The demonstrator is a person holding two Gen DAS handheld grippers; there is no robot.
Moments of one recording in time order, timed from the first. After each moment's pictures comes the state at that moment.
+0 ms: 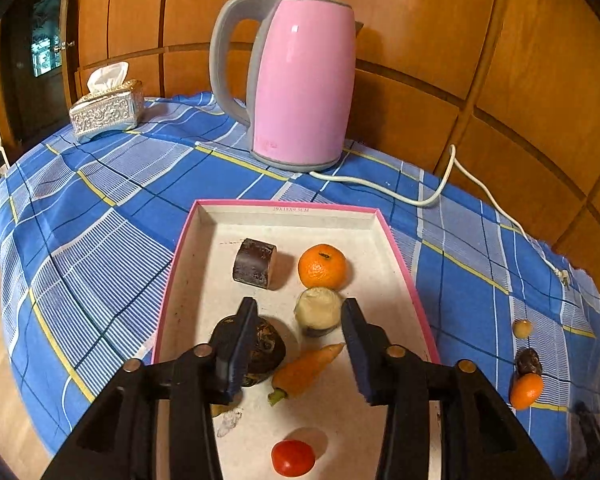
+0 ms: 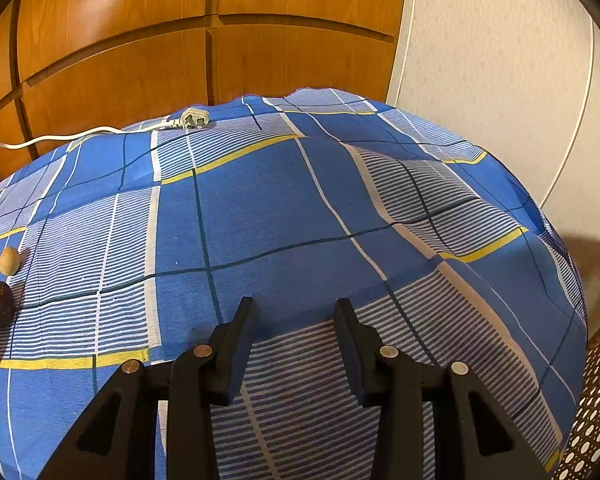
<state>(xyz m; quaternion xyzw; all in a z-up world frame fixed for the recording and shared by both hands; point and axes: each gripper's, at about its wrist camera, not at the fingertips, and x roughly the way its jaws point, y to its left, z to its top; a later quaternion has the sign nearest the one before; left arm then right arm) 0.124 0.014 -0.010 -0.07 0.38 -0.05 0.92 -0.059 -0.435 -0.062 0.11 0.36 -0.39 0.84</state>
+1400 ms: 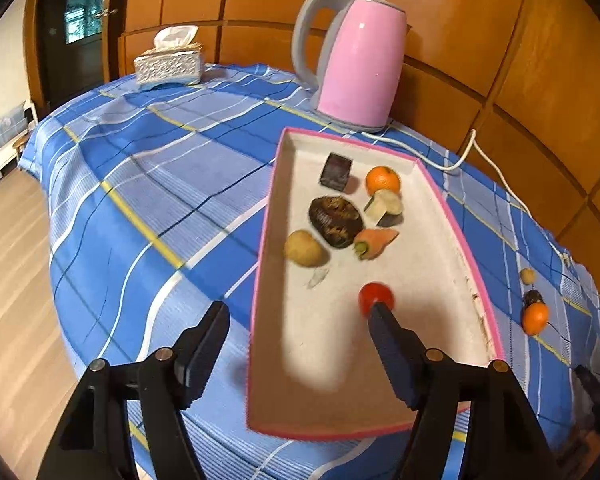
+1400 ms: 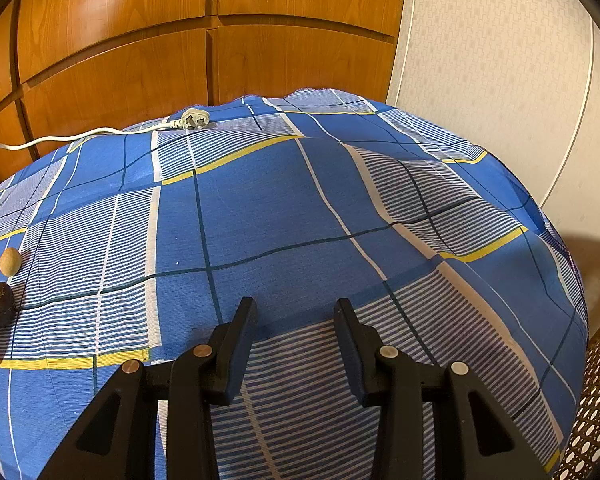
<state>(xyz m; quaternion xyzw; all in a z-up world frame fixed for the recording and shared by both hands) 0.021 0.071 -0.038 -0.11 0.41 0.00 0.91 -0.060 -0.436 -0.062 0.11 0.36 -0.39 0.84</state>
